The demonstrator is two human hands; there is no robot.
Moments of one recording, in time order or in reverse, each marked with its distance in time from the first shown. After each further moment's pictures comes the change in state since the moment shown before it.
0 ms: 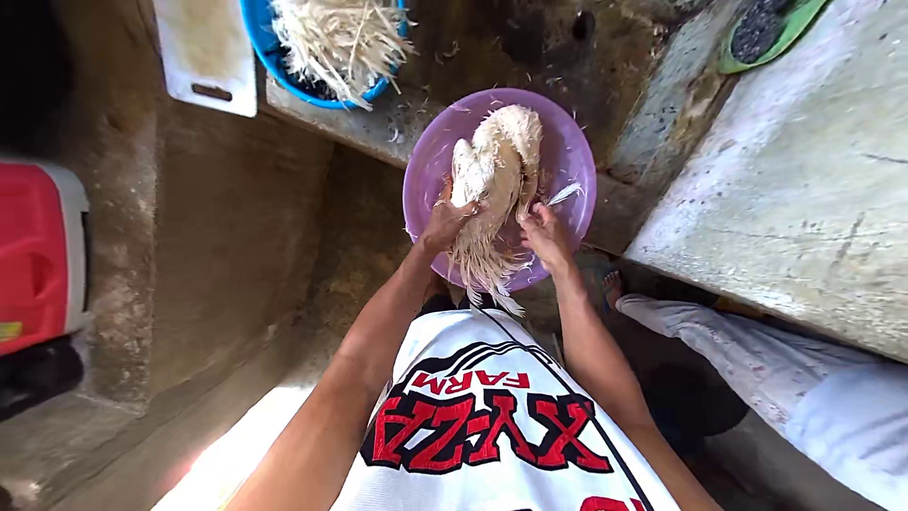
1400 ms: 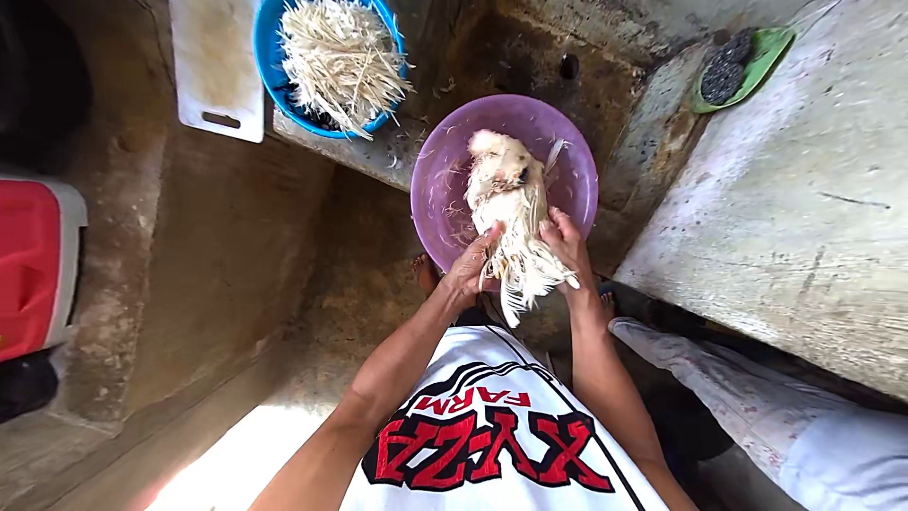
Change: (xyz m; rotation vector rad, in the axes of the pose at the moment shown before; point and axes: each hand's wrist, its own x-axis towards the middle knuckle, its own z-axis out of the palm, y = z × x) left_hand -0.046 0.027 0.073 -0.903 -0.318 -0.303; right_hand -0.028 -0.046 -0.046 -0.054 0.070 -0.334
